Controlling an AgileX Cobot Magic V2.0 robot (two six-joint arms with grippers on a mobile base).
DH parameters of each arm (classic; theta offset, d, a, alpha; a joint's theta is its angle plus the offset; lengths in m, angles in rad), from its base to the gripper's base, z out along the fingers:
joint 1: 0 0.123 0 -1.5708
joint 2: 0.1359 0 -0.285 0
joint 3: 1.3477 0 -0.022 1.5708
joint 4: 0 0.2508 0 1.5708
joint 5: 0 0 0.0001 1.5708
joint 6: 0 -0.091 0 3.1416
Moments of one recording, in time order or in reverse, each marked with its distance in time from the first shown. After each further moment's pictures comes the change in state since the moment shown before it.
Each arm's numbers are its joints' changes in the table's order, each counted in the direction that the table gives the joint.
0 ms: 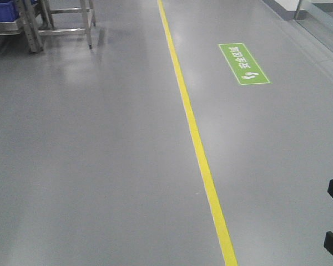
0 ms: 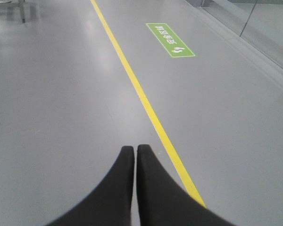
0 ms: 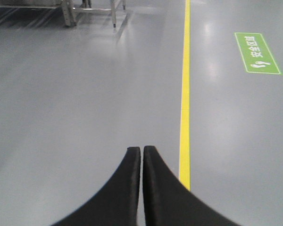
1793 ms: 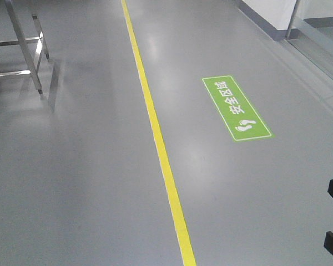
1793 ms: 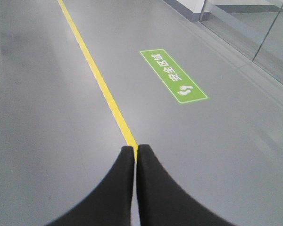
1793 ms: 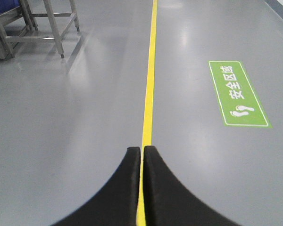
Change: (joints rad) left arm 0.000 0.000 0.000 0.000 0.000 0.000; right arm 0.000 0.000 0.000 0.000 0.000 0.000
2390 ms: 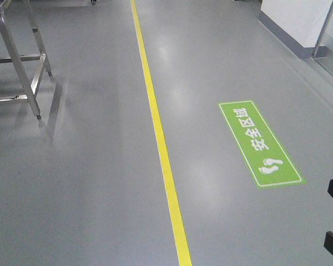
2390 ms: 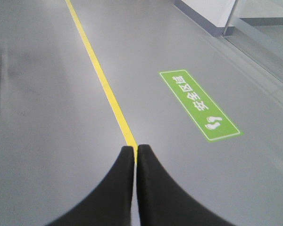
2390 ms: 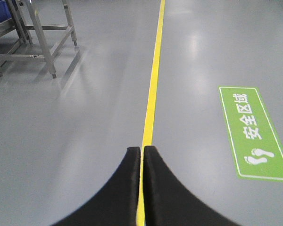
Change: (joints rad) left arm 0.000 0.000 0.000 0.000 0.000 0.000; right arm 0.000 0.000 0.000 0.000 0.000 0.000
